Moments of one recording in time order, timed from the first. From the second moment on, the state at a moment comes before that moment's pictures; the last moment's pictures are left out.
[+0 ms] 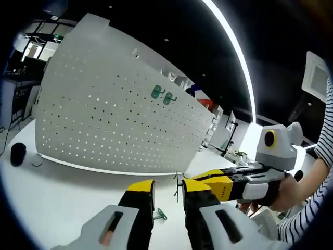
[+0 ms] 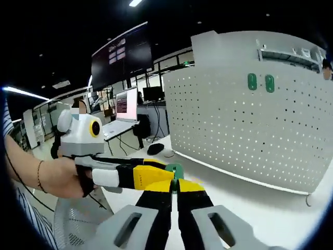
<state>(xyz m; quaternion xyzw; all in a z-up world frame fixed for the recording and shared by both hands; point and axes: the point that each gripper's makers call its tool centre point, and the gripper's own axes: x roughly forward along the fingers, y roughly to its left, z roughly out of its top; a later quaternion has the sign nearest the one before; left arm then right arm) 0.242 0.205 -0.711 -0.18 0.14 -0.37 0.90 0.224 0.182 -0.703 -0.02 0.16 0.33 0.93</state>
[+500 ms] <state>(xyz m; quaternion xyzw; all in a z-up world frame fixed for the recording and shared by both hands) 0.215 0.220 -0.733 -0.15 0.16 -0.36 0.91 0.234 0.184 -0.684 -0.03 0.11 0.30 0.95</state>
